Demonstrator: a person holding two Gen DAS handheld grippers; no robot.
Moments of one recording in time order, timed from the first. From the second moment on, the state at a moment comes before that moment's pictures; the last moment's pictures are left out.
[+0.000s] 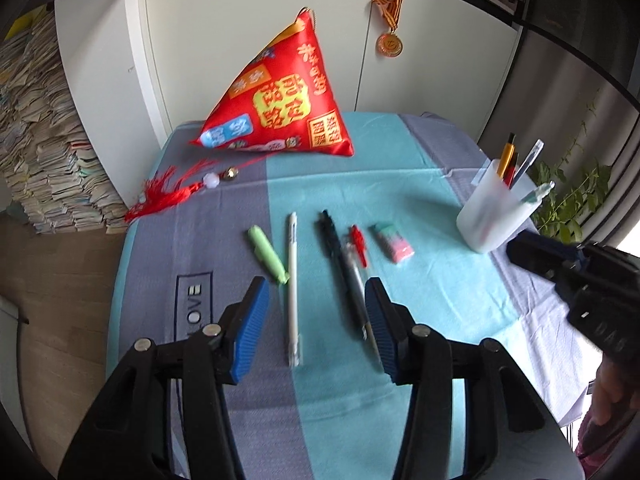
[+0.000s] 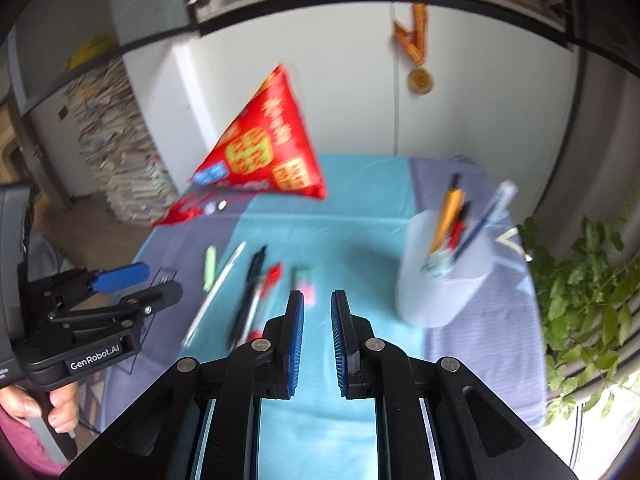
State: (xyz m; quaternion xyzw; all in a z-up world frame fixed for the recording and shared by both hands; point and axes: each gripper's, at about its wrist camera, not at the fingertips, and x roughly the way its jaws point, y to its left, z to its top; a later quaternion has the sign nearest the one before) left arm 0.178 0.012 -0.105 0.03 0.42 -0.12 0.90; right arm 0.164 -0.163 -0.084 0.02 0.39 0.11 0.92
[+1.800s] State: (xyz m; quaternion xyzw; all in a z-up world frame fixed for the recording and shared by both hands) left arm 0.159 0.036 -0.181 0.02 0.52 -0.15 0.84; right arm 0.208 -0.082 -0.173 -0.01 0.52 0.11 0.85
